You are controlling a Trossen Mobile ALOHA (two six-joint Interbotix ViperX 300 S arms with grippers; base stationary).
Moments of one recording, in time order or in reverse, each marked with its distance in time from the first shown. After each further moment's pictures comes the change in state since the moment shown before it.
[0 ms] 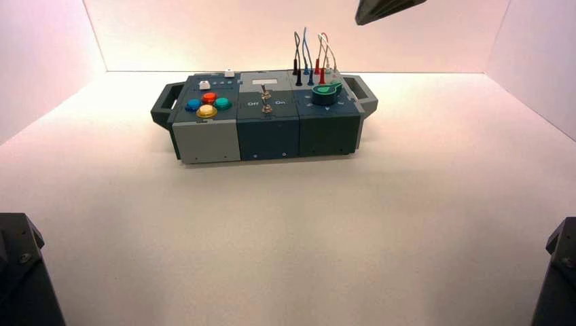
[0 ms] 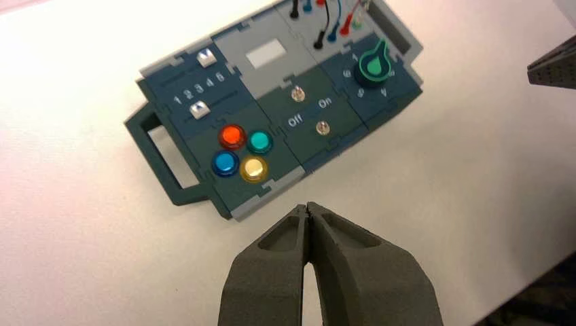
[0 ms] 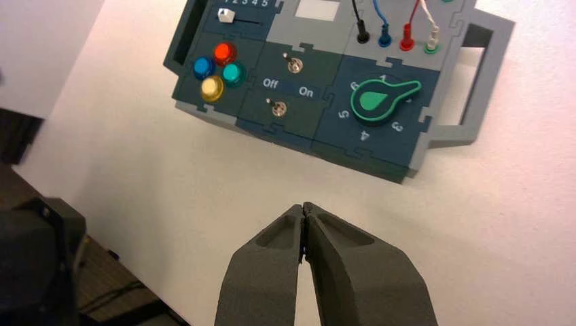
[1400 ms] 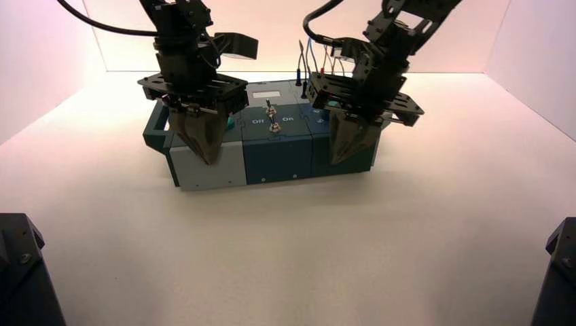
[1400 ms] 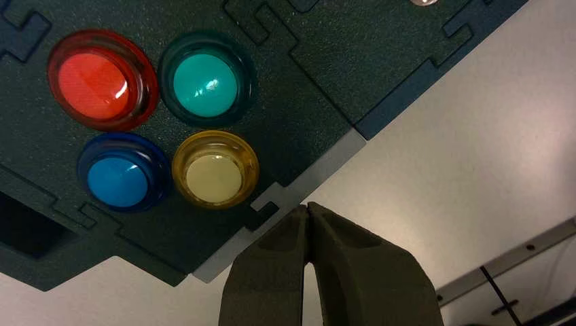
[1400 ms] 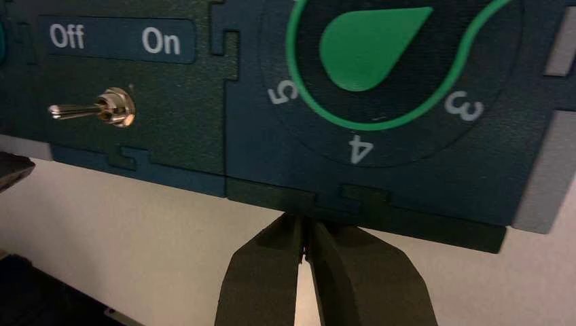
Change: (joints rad) left arm -0.155 0.792 -0.067 -0.026 -0.051 0.028; right arm 0.054 0.624 -0.032 0.161 -0.156 0.002
